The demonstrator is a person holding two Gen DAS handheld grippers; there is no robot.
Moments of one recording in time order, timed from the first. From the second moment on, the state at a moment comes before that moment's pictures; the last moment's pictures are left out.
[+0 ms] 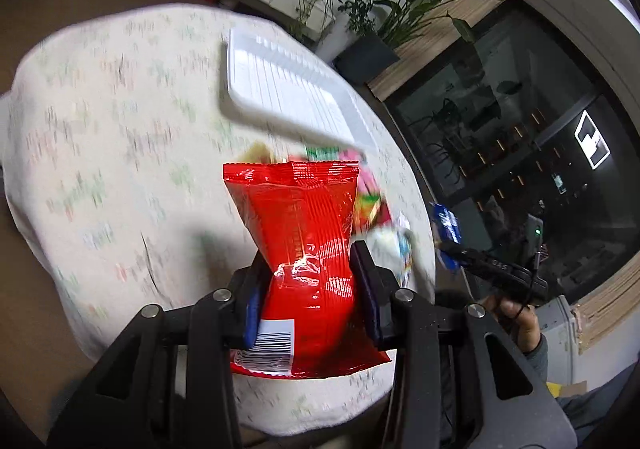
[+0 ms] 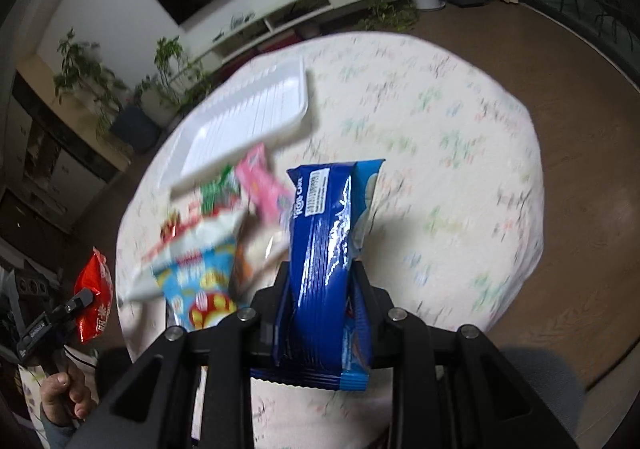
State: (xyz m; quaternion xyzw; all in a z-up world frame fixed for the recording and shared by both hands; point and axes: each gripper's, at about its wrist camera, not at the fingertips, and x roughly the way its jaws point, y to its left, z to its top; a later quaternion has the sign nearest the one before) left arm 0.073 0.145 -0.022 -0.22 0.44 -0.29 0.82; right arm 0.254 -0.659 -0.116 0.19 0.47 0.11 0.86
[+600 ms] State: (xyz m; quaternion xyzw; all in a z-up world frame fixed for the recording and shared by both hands) left arm 0.287 0.061 0.023 -0.09 0.46 -0.25 0.85; right arm 0.447 -0.587 -0.070 0.10 0.44 0.20 0.87
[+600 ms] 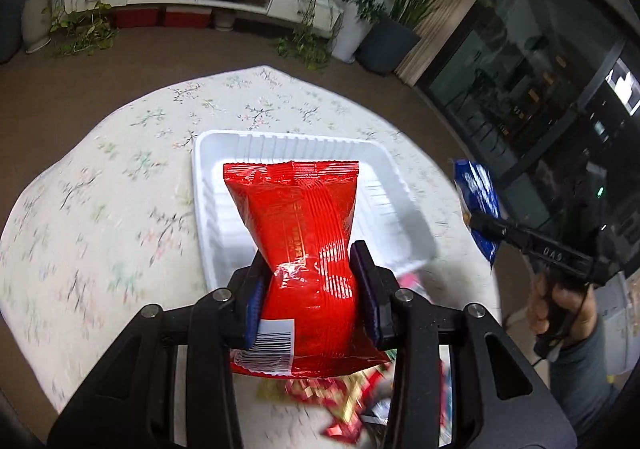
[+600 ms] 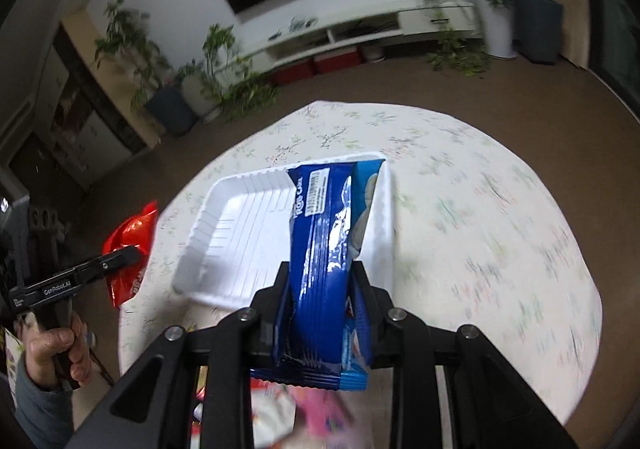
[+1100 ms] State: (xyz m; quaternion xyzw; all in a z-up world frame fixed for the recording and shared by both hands) left arm 0.324 0.029 -0.059 -0.06 0.52 -0.20 0.83; right arm 0.506 -0.553 -0.147 0.03 0.51 0.17 0.84
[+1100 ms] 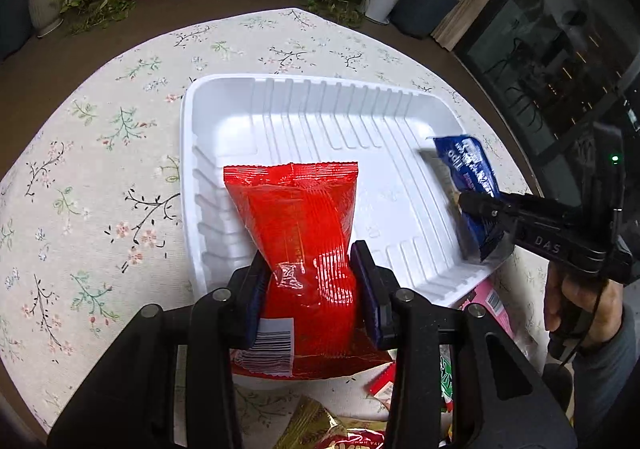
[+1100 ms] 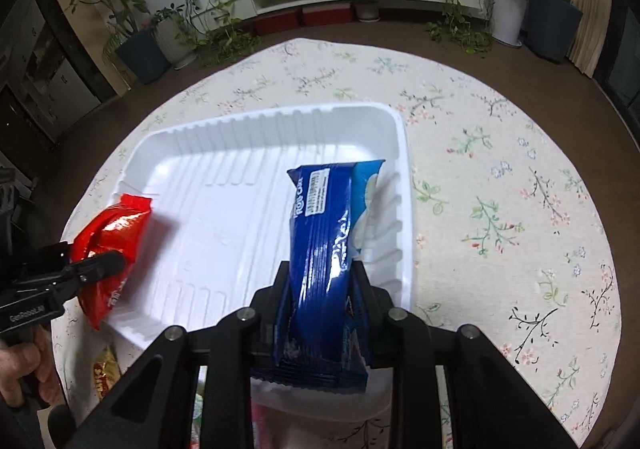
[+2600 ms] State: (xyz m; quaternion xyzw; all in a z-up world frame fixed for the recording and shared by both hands) left arm -0.010 0.020 -0.054 -0.09 0.47 -0.20 0.85; right arm 0.215 -0.610 -0.116 0.15 0.38 0.25 0.88
